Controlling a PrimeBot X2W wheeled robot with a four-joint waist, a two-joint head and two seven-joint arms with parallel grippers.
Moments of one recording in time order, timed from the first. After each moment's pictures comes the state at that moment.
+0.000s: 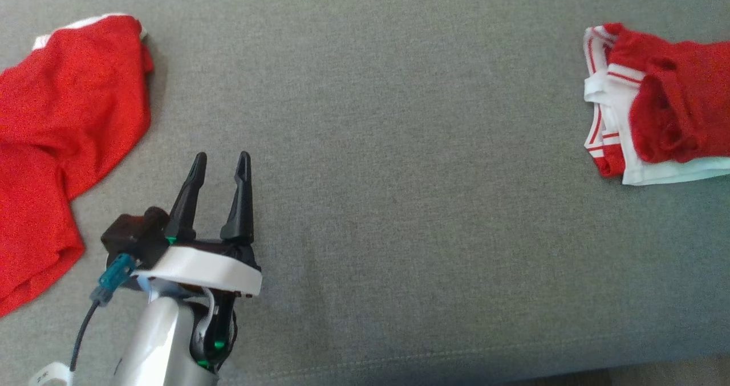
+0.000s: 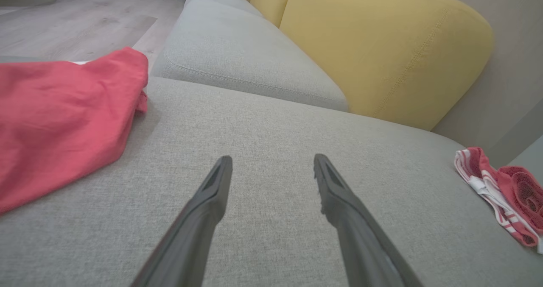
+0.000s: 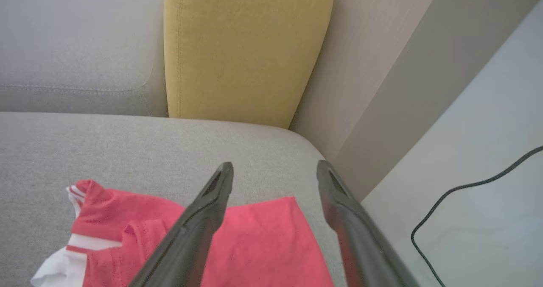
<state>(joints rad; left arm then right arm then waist) -0.18 0.05 -0.18 0.20 -0.33 -0.08 -0.26 -0.62 -0.36 -0.29 0.56 -0.08 0.13 0.08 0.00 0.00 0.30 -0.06</state>
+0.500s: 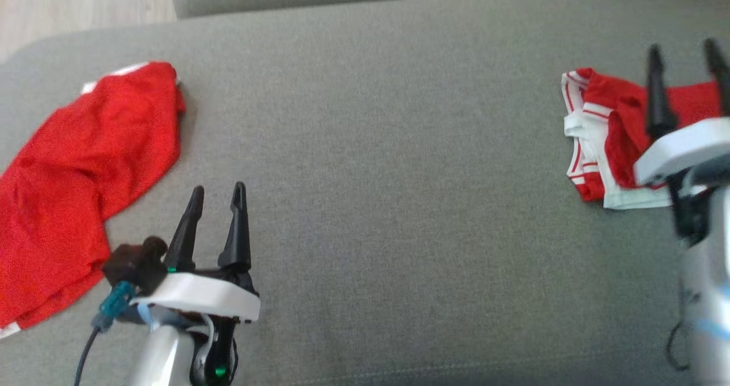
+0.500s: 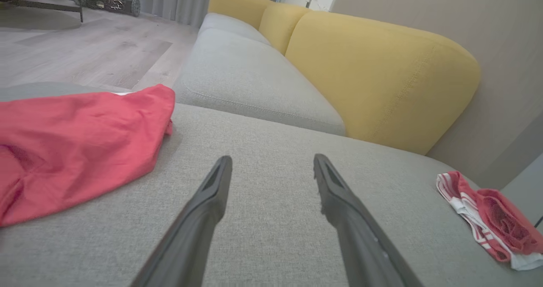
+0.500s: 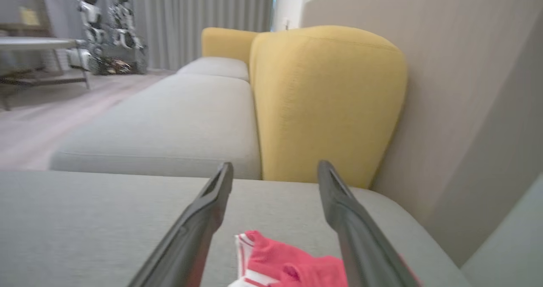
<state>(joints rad) -0.10 0.05 -0.18 0.19 -0.37 -0.05 -0.26 -0.49 -0.21 -0.10 0.38 0.03 0.13 0.00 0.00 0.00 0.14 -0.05</state>
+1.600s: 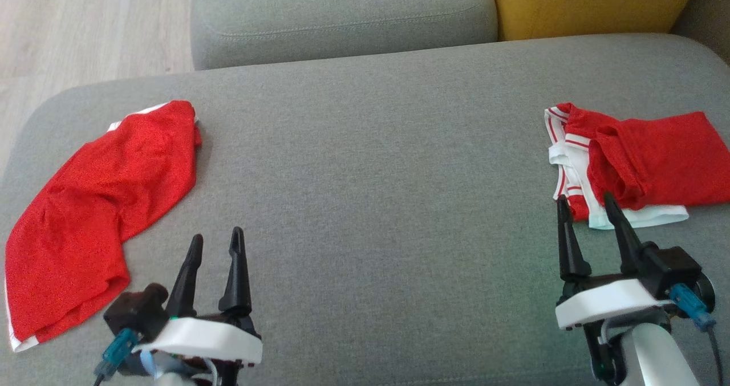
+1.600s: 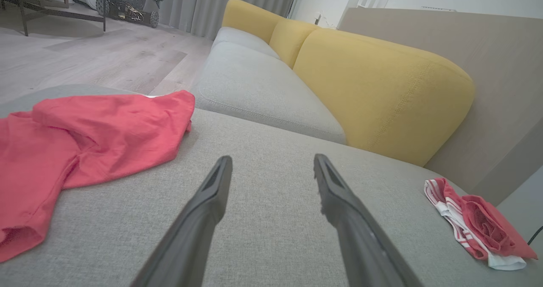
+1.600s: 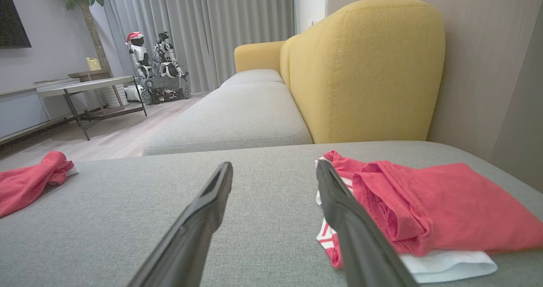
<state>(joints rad) 0.06 0.05 -0.20 0.12 -0.41 0.03 -0.26 -0.08 -0.05 0.00 0.31 0.09 0.13 -0.25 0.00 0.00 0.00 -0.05</state>
